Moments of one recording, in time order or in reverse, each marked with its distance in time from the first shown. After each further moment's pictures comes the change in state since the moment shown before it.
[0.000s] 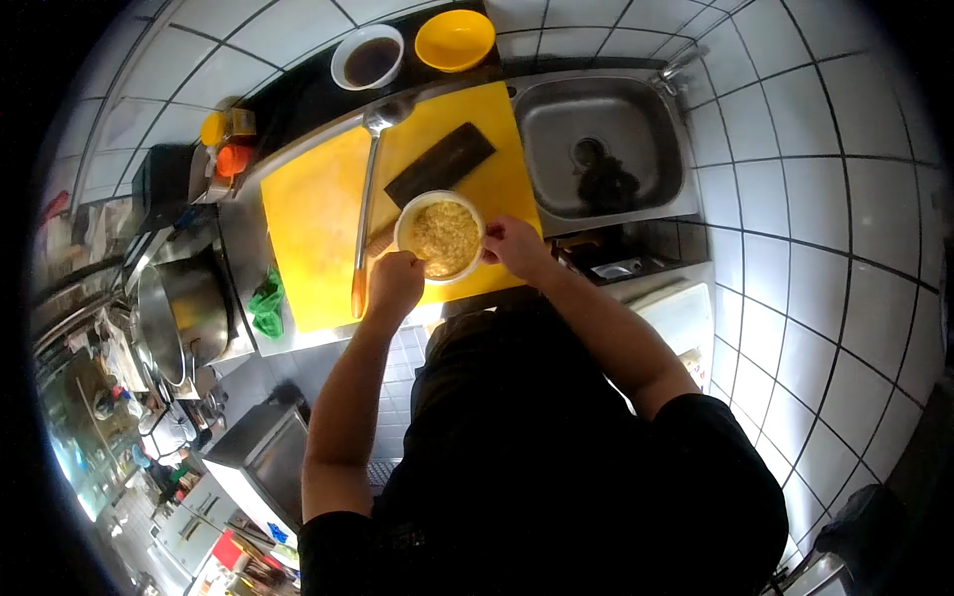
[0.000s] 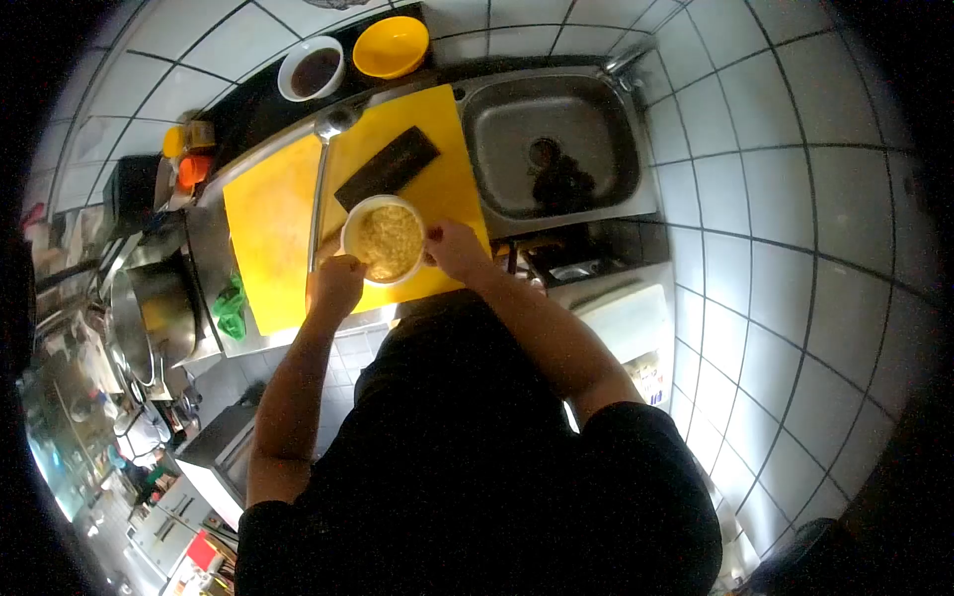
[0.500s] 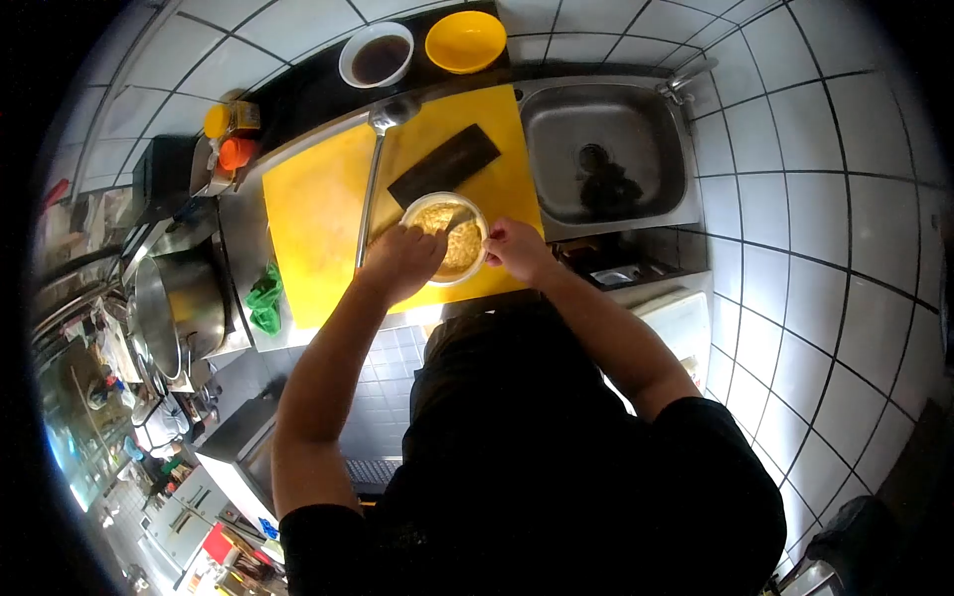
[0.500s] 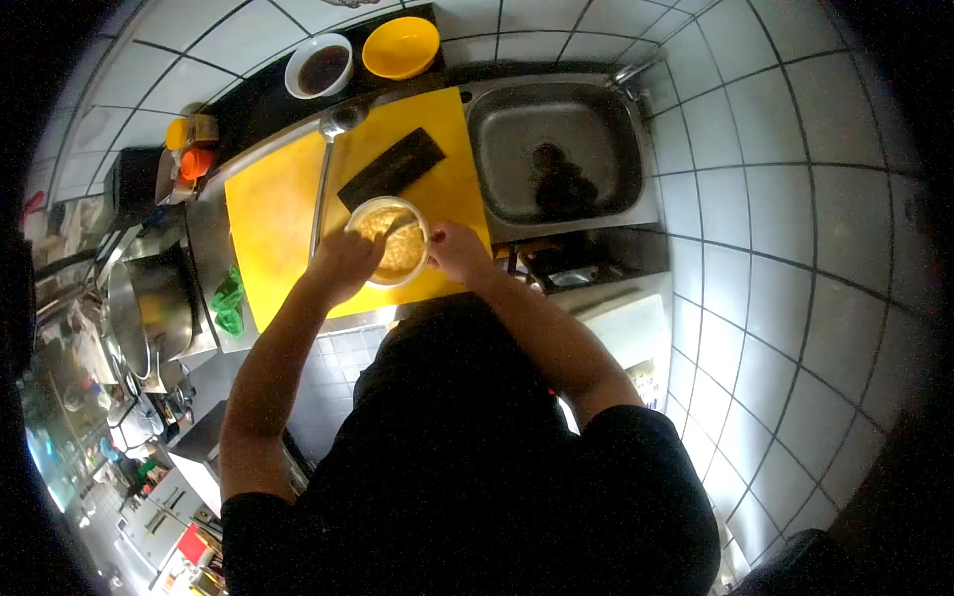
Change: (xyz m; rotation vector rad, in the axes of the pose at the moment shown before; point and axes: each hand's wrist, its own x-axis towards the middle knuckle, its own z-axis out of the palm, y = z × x) left_hand 0.021 0.018 -0.047 0.670 0.226 1.068; right_hand 0.004 -0.007 -0.003 -0.103 -0.028 0.064
